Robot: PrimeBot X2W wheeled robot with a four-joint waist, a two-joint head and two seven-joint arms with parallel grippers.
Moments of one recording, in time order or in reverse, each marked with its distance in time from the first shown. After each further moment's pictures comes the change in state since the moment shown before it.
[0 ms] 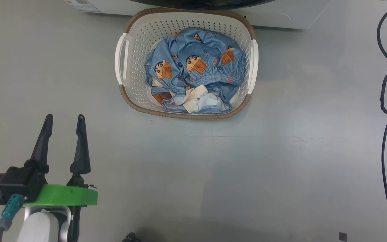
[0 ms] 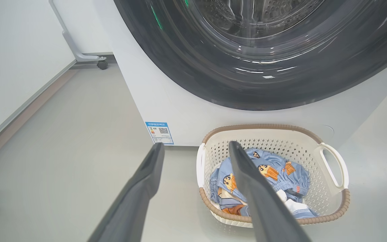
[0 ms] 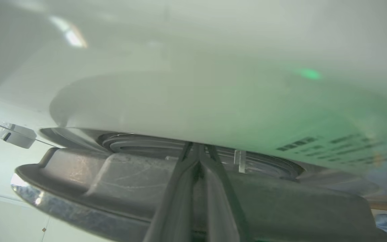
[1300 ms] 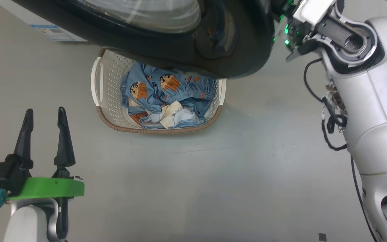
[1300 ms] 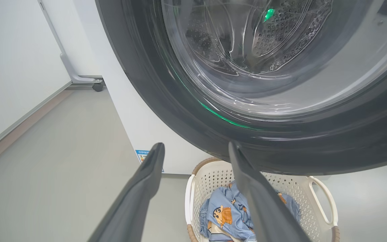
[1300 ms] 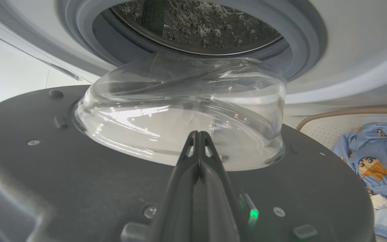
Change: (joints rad) left arm -0.037 -0.007 0.070 0.027 0.000 0.000 0.000; right arm 0.081 0.083 0.252 0.023 0.035 0.000 0.184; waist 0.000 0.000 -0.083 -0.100
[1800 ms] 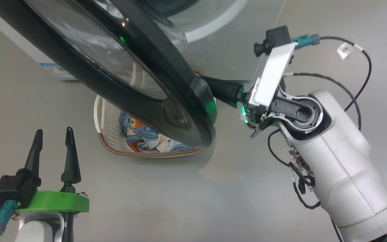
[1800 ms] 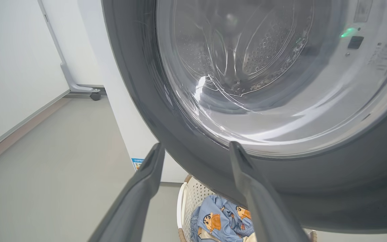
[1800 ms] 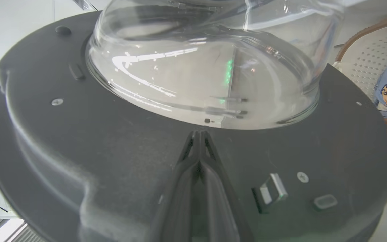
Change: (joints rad) left arm 0.055 -0.004 -0.007 0.048 -0.002 0.000 0.000; right arm 0.246 0.043 0.146 -0.089 0.124 0.000 0.075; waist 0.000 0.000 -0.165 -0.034
